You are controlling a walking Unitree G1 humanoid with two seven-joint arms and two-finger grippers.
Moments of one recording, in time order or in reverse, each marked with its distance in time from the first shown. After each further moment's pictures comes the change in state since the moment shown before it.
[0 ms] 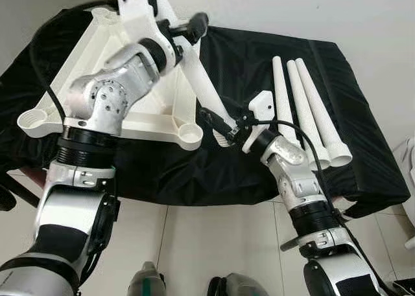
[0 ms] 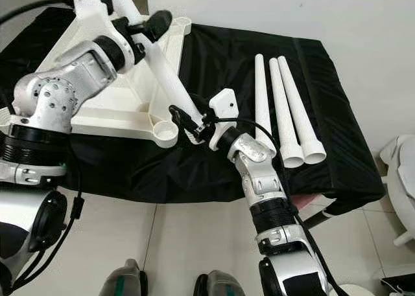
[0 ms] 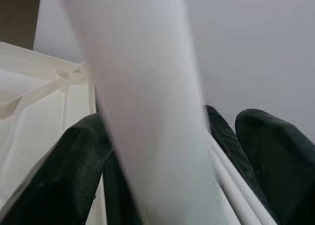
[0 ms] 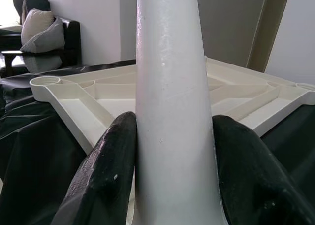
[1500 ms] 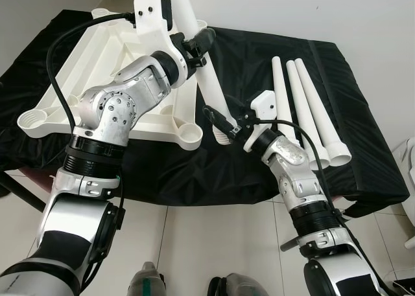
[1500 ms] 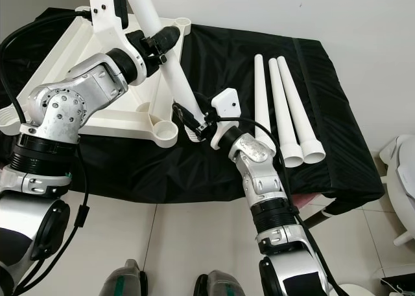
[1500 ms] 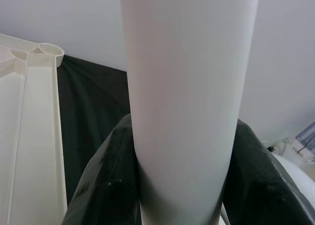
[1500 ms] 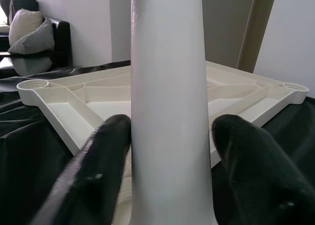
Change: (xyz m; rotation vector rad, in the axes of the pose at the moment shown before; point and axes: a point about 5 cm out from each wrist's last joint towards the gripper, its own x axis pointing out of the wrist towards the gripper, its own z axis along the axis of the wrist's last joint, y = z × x) left arm -0.001 -0.022 -0.022 -0.034 0.057 -0.105; right arm 0.003 -0.005 0.003 0.000 0.005 -0.037
